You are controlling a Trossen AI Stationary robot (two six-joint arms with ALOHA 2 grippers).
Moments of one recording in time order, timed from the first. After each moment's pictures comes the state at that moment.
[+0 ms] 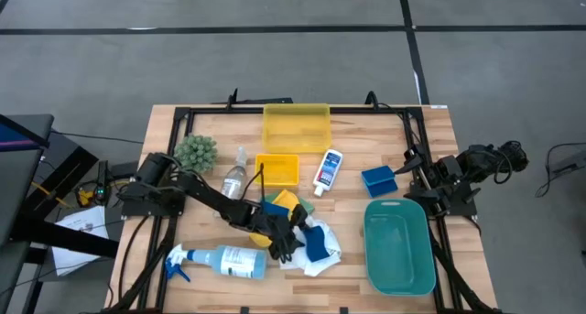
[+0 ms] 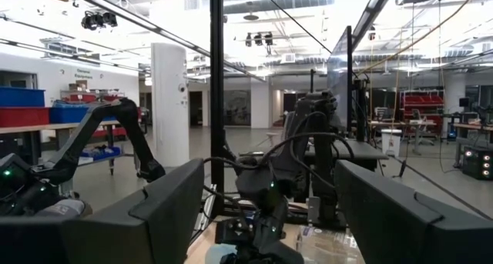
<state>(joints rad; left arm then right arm) -0.34 1.92 1.02 0.31 -0.17 0.67 0.39 0.13 0.36 0.05 0.11 -0.03</state>
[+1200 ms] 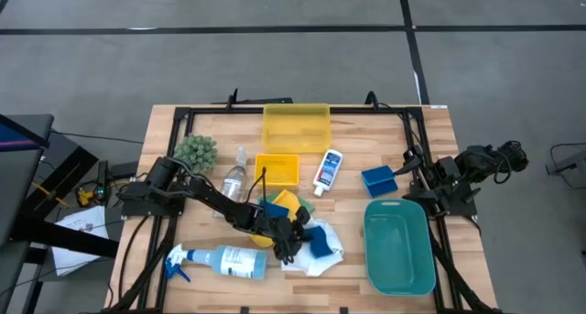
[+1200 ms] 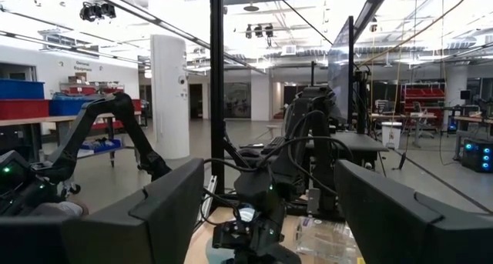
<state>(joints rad) -0.34 2.00 1.02 0.43 -0.22 0.73 0.39 0.13 0.36 0.02 0.11 -0.03</state>
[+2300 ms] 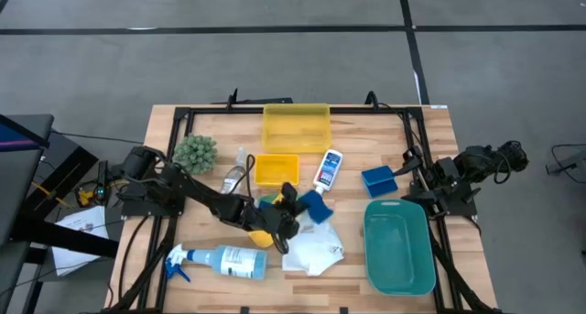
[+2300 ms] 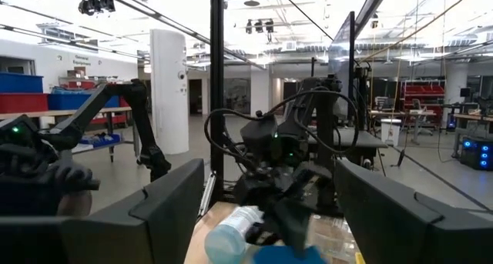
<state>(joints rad) -0.34 1.77 1.02 0.29 -0.75 0.80 0.39 0.13 0.36 0.01 0.11 -0.03</state>
